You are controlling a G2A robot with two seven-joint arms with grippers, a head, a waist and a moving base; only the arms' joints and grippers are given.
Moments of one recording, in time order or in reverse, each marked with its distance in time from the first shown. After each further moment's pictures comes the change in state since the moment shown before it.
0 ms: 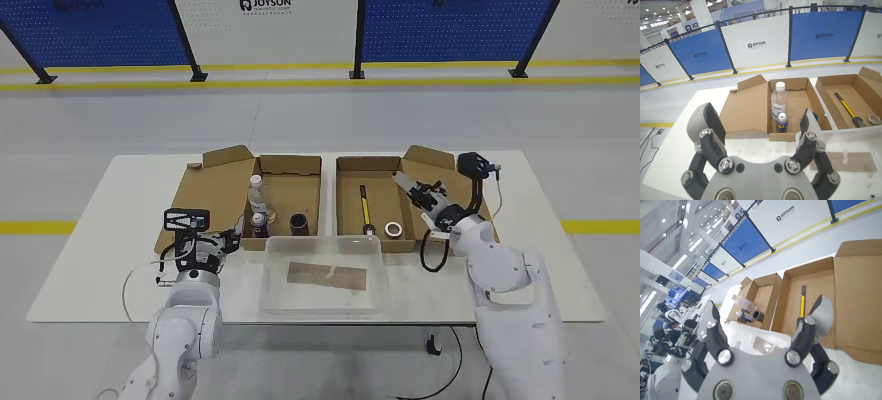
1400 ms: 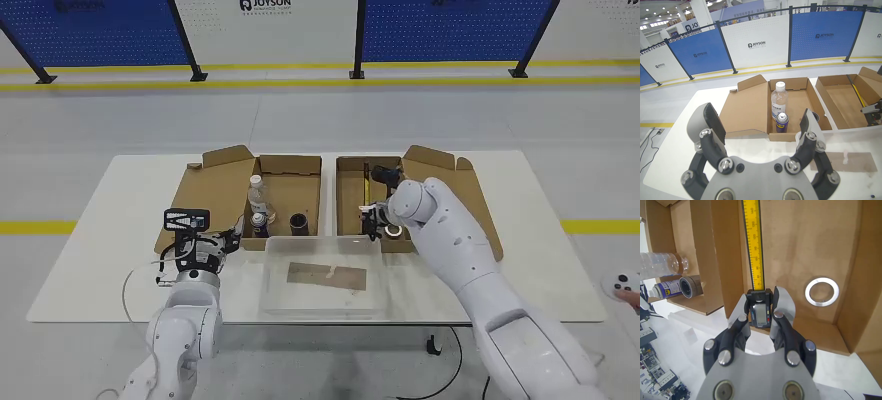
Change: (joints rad) left arm 0.000 0.000 0.000 0.000 0.000 0.000 0.000; right arm 0.745 -0.150 -0.533 1.137 -0.033 0.183 0.348
